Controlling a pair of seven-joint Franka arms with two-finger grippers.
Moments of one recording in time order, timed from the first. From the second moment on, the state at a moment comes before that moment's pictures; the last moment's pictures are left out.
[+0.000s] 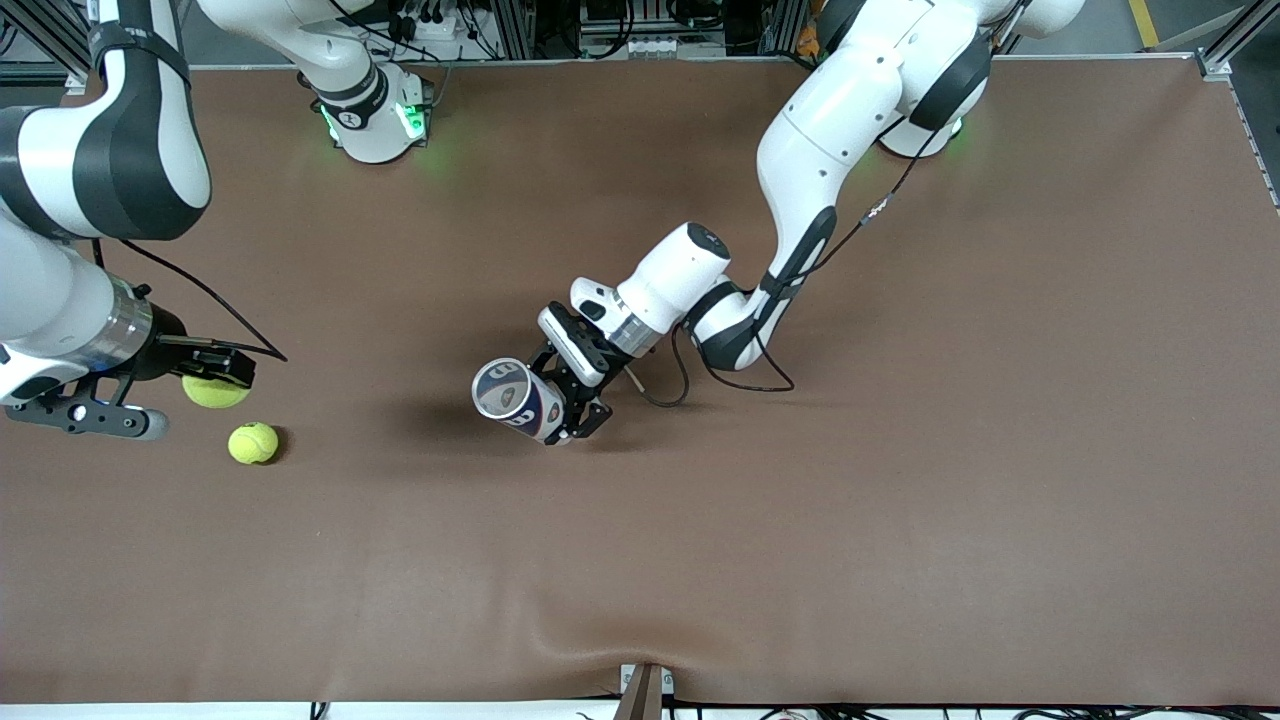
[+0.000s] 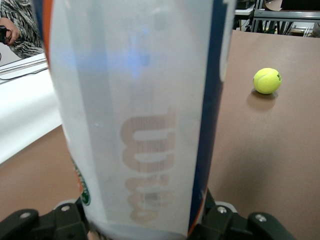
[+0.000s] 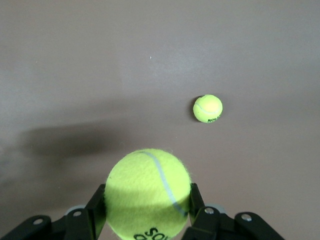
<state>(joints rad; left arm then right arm) -0.68 1.05 -0.16 -1.33 0.25 3.45 0.02 0.27 0.27 -0.22 -1.47 -0.01 1.67 0.21</state>
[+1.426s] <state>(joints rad) -0.68 1.18 -0.16 -1.34 0.25 3.54 0.02 0.51 0.36 -0.19 -1.45 0.07 1.77 0.70</state>
